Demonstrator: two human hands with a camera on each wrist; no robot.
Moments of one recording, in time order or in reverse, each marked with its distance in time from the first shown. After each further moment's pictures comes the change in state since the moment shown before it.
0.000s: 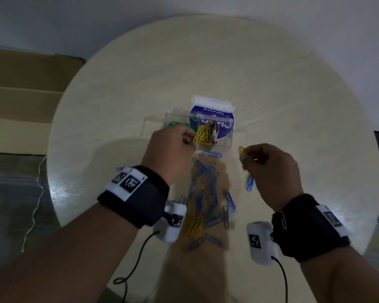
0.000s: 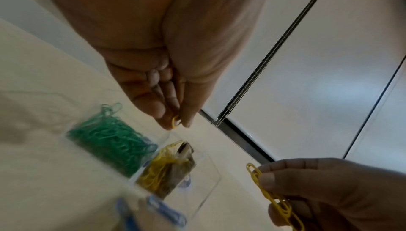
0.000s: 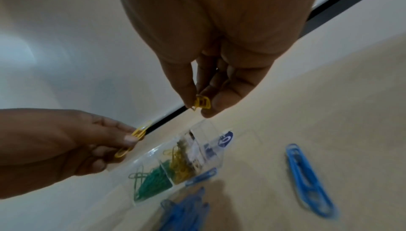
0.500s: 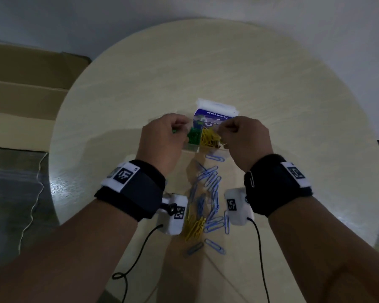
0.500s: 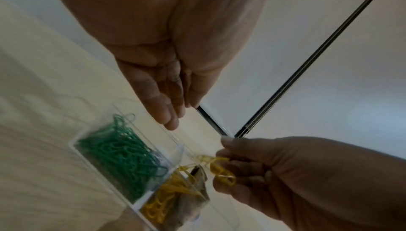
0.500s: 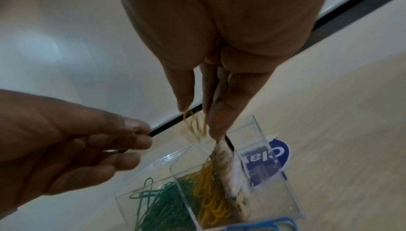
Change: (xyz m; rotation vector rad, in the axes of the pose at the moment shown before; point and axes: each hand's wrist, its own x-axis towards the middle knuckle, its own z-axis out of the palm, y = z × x) left_hand 0.013 -0.009 -0.011 -0.258 0.146 -0.089; right_hand 0.053 -0.052 0.040 -0.119 -0.145 -0.110
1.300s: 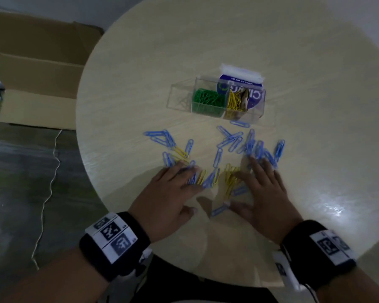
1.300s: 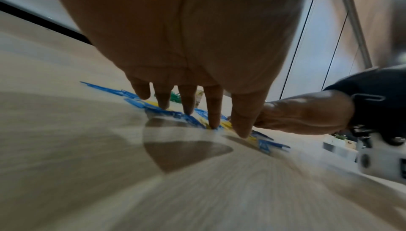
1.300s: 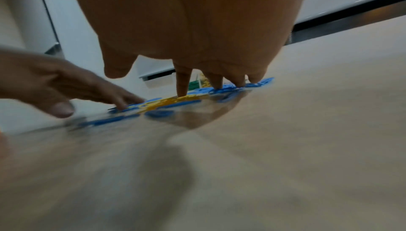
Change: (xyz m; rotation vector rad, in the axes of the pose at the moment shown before) left_hand -0.153 -0.103 -0.056 0.787 -0.558 0.528; right_hand -0.166 0.086 0.047 -0.561 -0.252 -0.231
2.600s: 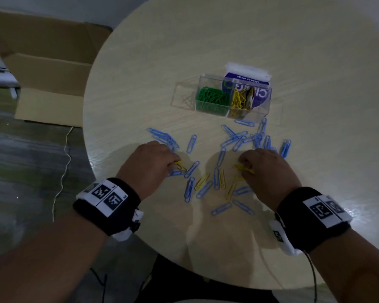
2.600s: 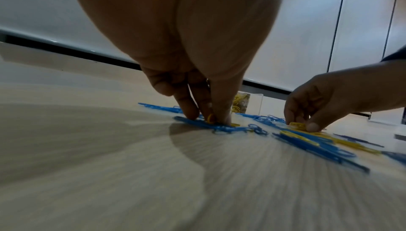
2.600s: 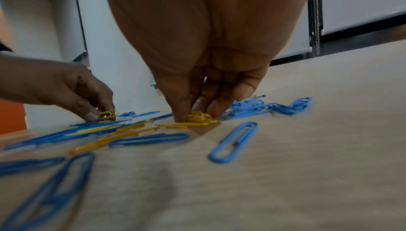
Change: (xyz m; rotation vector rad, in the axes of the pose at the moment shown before) left_hand 0.031 -0.055 -0.025 0.020 0.059 -0.148; right_hand 0.057 0.001 -0.031 -0.007 -0.025 -0.065
